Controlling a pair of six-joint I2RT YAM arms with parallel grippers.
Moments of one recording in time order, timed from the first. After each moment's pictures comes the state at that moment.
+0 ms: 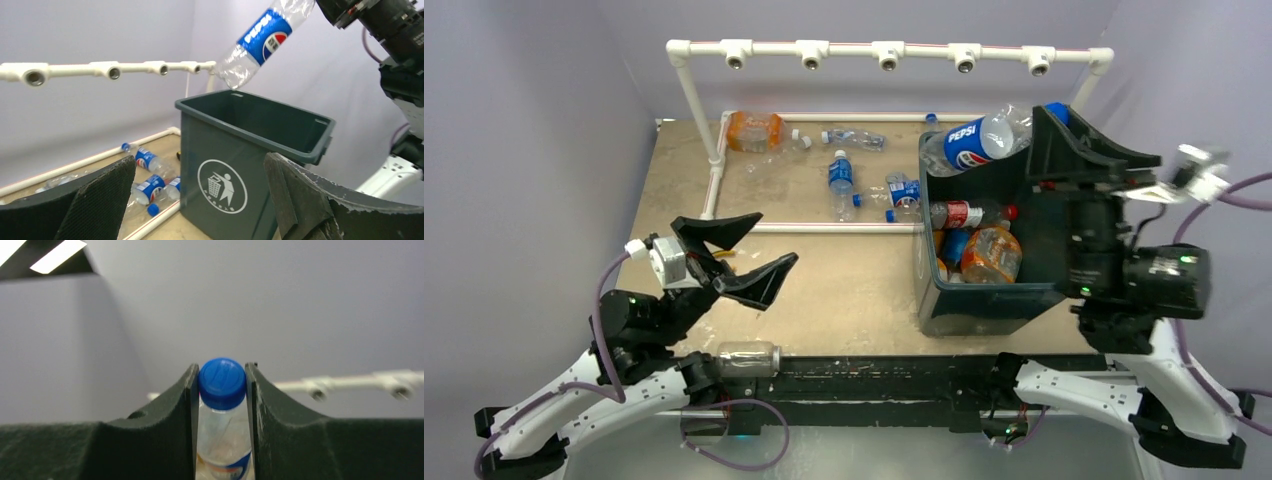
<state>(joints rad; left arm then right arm) -1.03 0.41 0.73 0.14 -0.15 -0.09 0.97 0.77 1.34 0.27 0.56 -0.16</state>
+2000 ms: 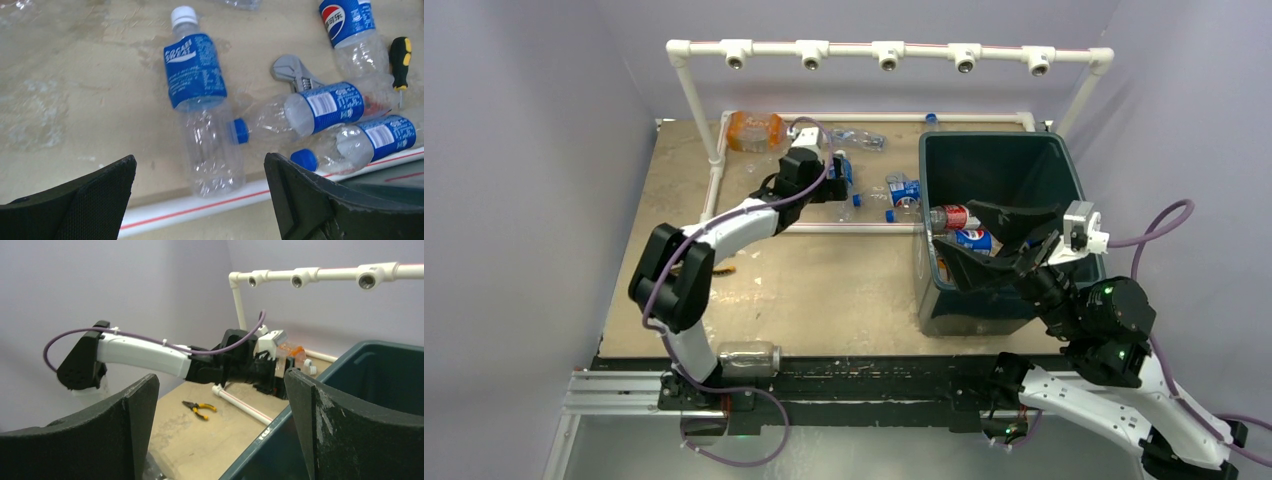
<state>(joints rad) -0.51 1.74 1.18 0.05 -0.17 -0.43 0.96 0.47 0.93 -0.04 0.18 0.17</state>
